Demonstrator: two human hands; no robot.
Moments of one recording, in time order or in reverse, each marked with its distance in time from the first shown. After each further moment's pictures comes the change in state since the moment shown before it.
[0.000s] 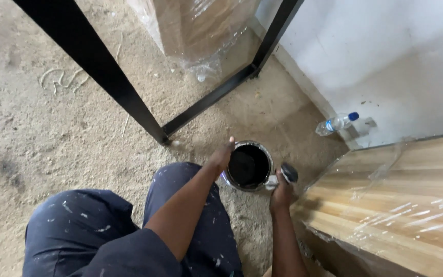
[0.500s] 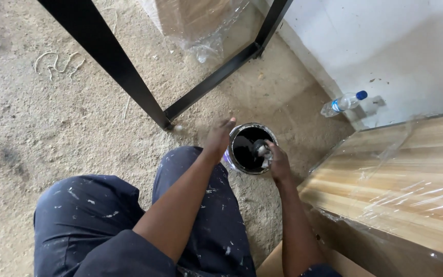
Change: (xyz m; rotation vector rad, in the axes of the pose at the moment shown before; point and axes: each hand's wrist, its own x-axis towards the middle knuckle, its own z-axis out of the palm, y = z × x) left_hand -0.028 0.025 -0.015 -0.108 0.163 0.139; right_hand 0.035 0.003 -0.003 -0.451 -0.572 -0.291
